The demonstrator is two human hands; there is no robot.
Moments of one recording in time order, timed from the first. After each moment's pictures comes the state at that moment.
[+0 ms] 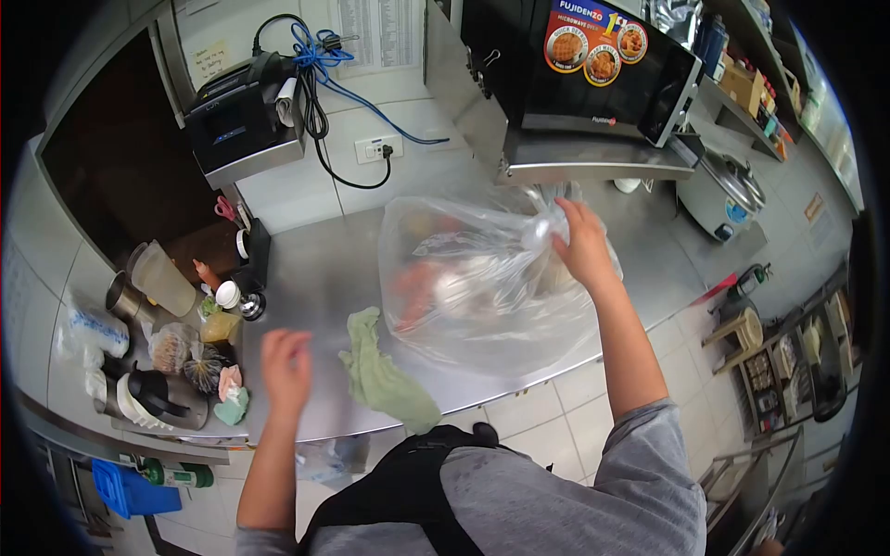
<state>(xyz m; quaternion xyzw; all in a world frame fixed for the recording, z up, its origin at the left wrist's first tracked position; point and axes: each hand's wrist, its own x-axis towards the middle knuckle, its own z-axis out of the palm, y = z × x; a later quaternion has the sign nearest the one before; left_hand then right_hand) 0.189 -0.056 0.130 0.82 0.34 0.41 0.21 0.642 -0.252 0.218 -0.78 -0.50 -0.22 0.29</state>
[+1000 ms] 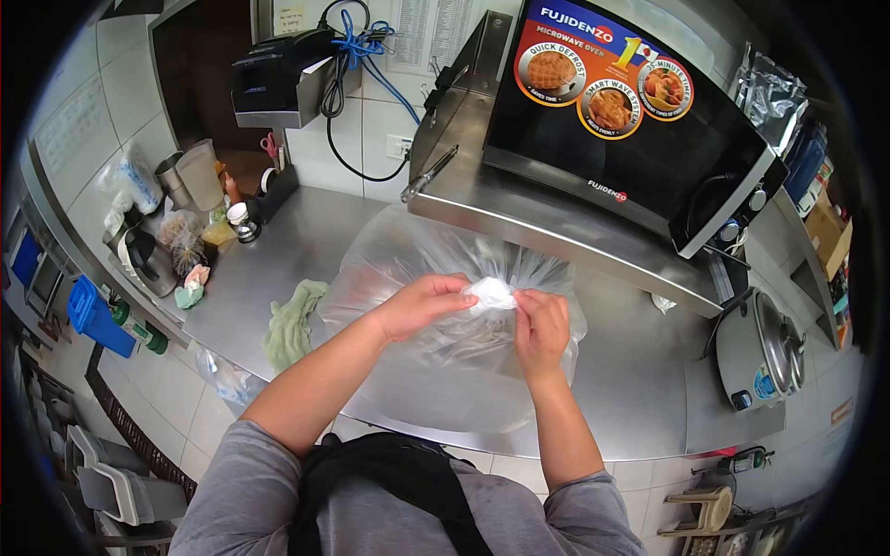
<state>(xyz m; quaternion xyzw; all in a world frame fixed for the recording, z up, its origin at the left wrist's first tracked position) 0.553 -0.165 0.196 0.65 0.13 0.25 0.71 0.756 -0.267 0.185 -0.46 -0.70 -0.26 0.49</state>
